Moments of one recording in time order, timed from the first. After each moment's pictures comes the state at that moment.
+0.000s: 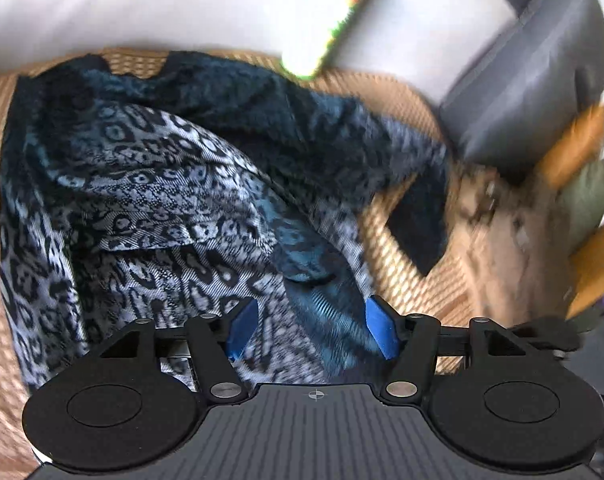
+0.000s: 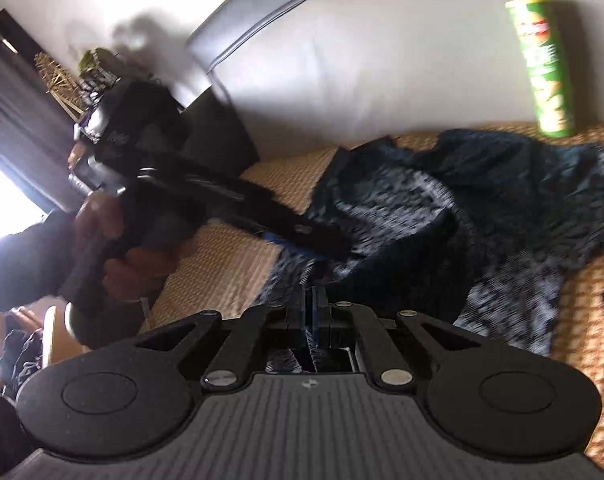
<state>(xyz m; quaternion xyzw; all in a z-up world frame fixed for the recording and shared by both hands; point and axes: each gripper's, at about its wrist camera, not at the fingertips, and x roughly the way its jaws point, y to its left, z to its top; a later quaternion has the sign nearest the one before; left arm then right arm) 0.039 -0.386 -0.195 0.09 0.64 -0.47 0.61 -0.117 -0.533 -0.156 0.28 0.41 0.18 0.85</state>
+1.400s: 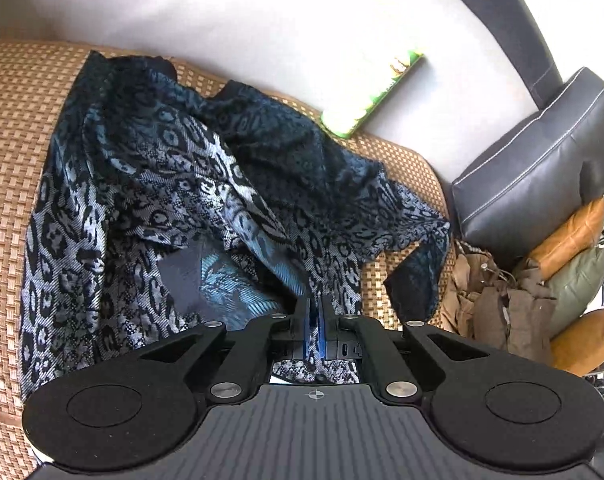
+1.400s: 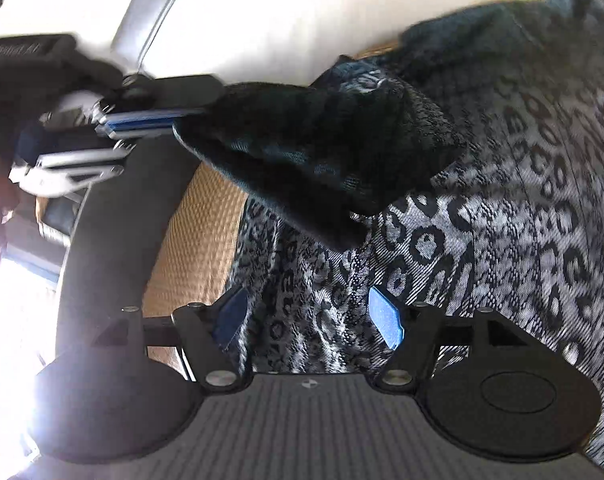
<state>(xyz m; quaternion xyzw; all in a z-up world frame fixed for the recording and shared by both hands) 0.052 -0.329 -0.173 -0.05 0.62 -0.40 0.67 -0.096 -0.486 -0.274 0.39 0.43 0.10 0.81</state>
